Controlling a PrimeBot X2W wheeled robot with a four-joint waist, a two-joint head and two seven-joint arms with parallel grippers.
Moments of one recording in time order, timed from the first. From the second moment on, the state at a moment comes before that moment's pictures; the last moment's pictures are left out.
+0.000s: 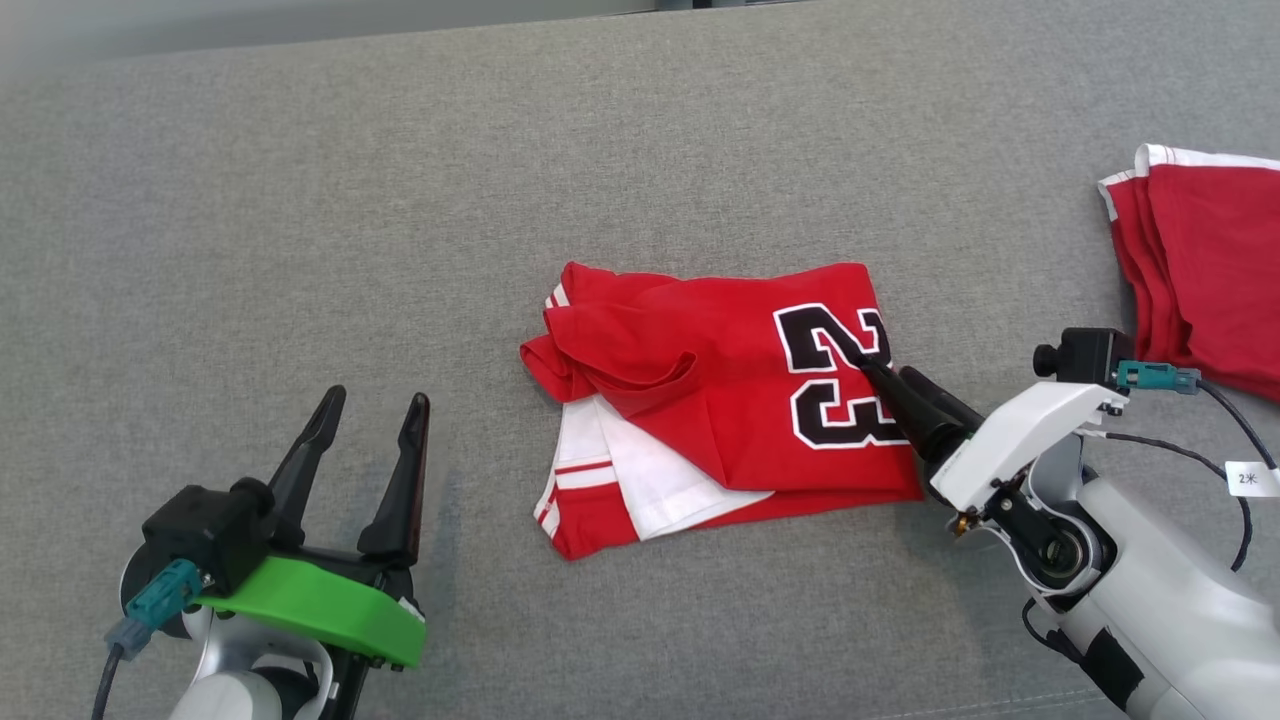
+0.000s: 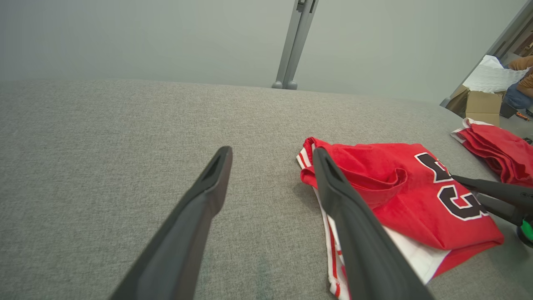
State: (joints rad) left arm -0.02 0.17 -0.25 -0.16 -0.46 0.02 -0.05; right arm -0.40 -0.32 0.66 0.47 1.23 0.09 0.00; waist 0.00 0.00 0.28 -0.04
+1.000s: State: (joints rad) left arm -0.02 0.14 -0.24 -0.10 -0.47 0.02 -0.08; right arm -0.59 -0.46 0.74 0.16 1.18 0.12 0.18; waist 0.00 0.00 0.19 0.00
